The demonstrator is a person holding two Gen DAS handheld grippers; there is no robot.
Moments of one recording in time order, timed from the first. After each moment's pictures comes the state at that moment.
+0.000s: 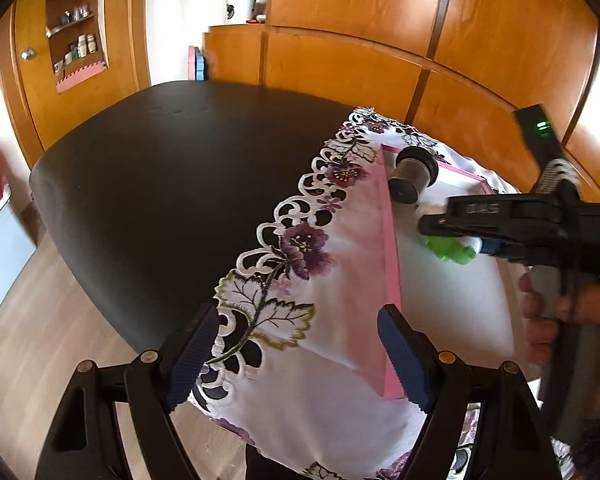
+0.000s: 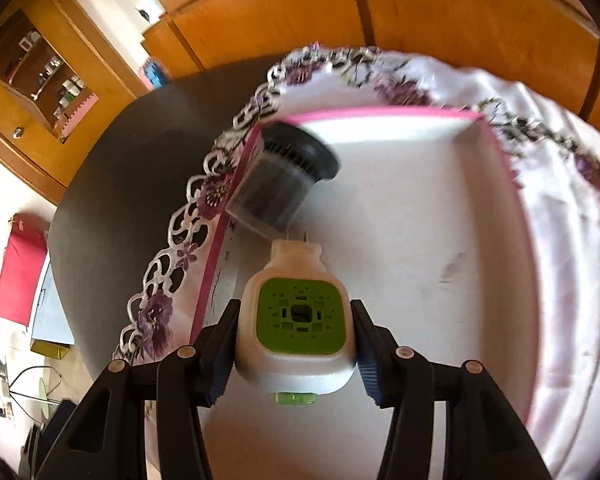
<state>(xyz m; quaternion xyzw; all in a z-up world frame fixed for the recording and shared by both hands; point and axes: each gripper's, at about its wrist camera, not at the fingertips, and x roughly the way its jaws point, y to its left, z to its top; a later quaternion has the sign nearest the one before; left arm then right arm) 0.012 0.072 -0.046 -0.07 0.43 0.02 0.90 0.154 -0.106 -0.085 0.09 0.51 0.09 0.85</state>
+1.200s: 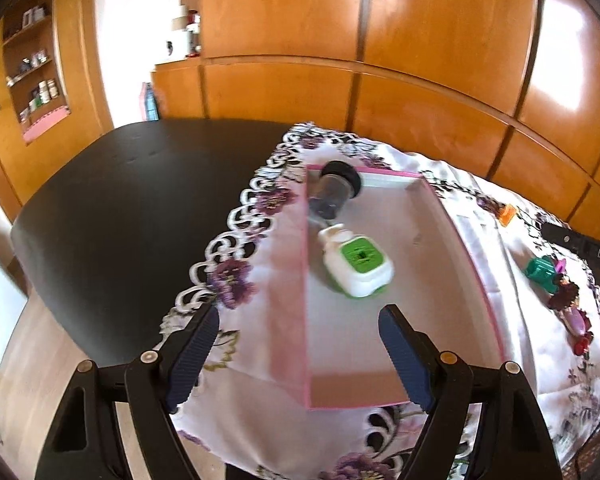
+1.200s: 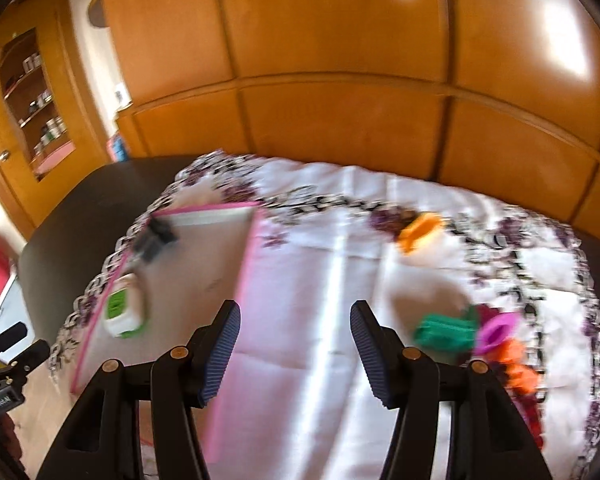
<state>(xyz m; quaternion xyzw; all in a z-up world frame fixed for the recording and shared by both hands) 0.016 0.004 -0.008 -0.01 0.41 -0.04 0.91 0.033 -0.282 0.001 0.04 0.36 -0.01 0.93</state>
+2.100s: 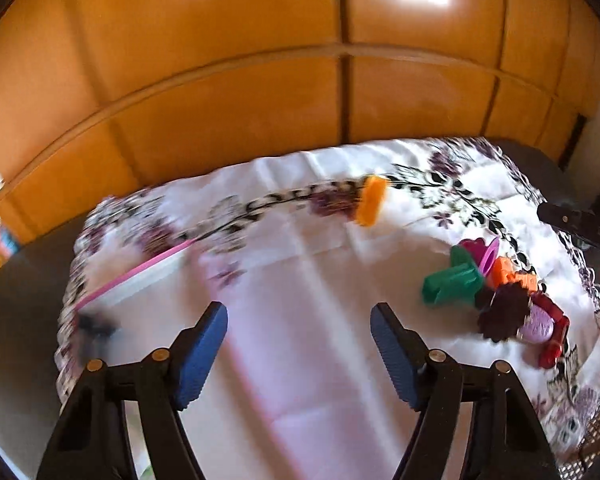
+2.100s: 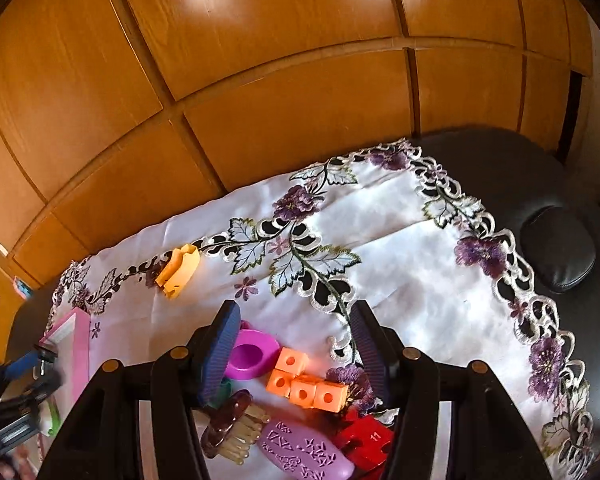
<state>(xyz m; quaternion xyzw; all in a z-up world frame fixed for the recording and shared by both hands) 0.129 -0.264 -0.003 0.17 0.42 -0.25 0.86 -0.014 -0.494 -0.020 0.23 0.32 -0.20 0.90</state>
